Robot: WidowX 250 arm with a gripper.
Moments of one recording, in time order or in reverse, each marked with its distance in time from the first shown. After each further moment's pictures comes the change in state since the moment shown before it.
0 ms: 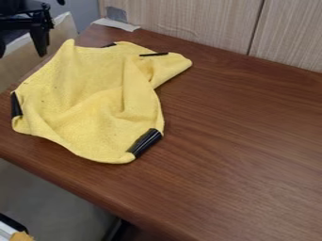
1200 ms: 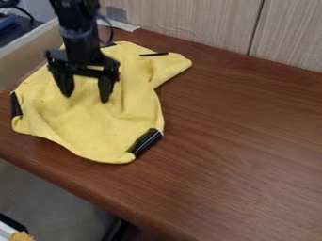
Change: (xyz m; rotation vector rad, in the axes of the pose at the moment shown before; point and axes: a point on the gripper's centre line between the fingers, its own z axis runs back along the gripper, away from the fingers) arm -0.028 -0.082 -0.071 -0.005 0.083 -0.260
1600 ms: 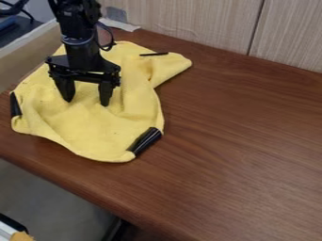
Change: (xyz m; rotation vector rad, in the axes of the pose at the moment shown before) arm 0.003 -0.001 -0.005 -0.002 -0.014 0.026
